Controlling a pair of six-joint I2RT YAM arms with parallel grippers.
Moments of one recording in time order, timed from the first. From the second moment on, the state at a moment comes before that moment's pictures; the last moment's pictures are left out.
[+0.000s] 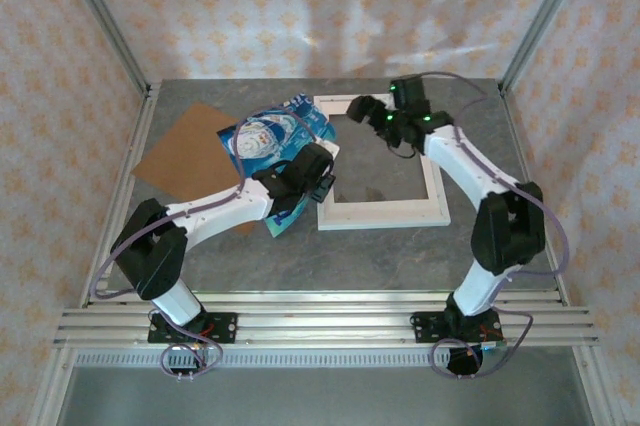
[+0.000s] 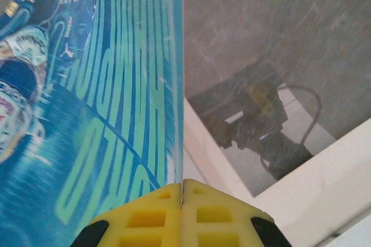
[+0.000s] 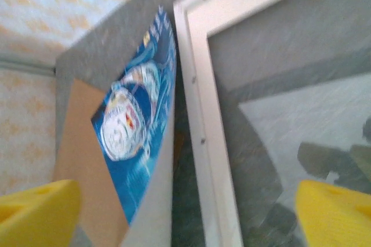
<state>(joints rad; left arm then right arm) -0.74 1.63 1.17 -0.33 -0.30 -0.14 0.33 1.68 1.45 -0.45 -0.22 0.75</state>
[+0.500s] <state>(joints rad) -0.70 1.57 1.69 -0.17 -0.32 -0.16 0.17 1.45 1.20 -0.49 -0.13 0.69</state>
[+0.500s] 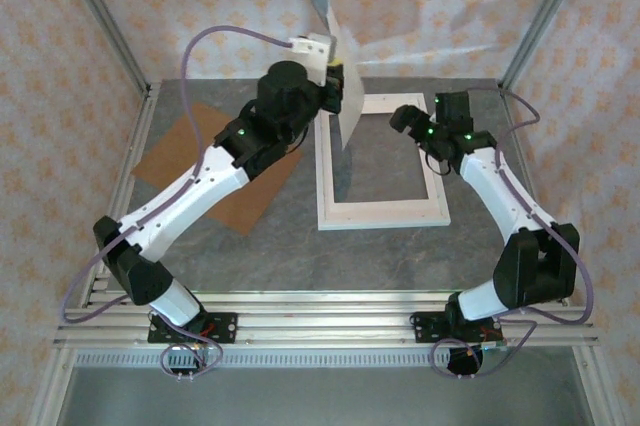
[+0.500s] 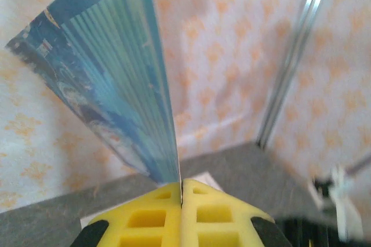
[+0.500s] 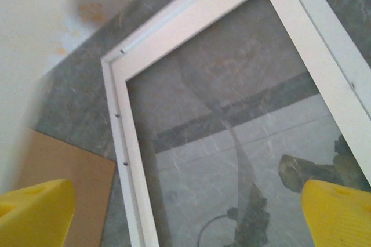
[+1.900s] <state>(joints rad) -0.71 1.35 0.77 0.07 -0.62 -1.64 0.37 1.67 0.81 0.21 -0.39 1.28</state>
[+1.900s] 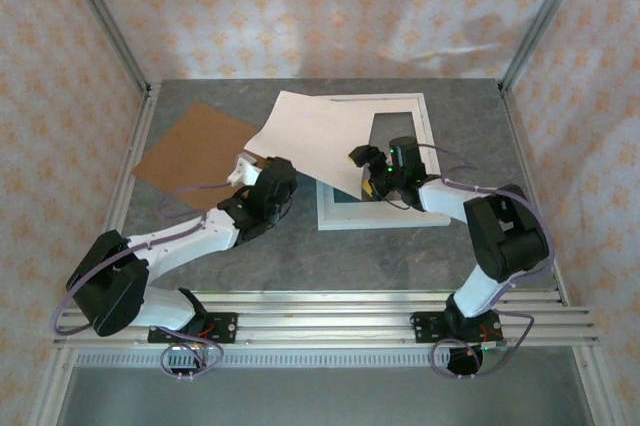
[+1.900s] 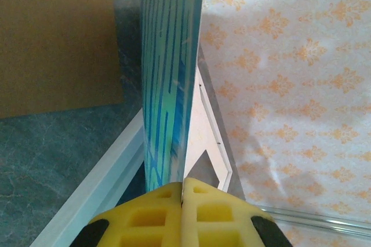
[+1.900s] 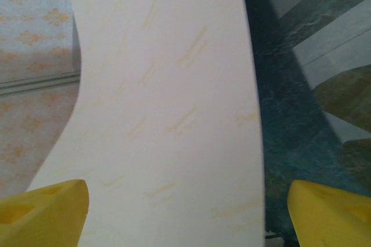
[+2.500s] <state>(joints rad) -0.70 1.26 0.70 0.07 -0.61 -1.70 0.38 1.70 0.86 0.25 -0.37 1.30</state>
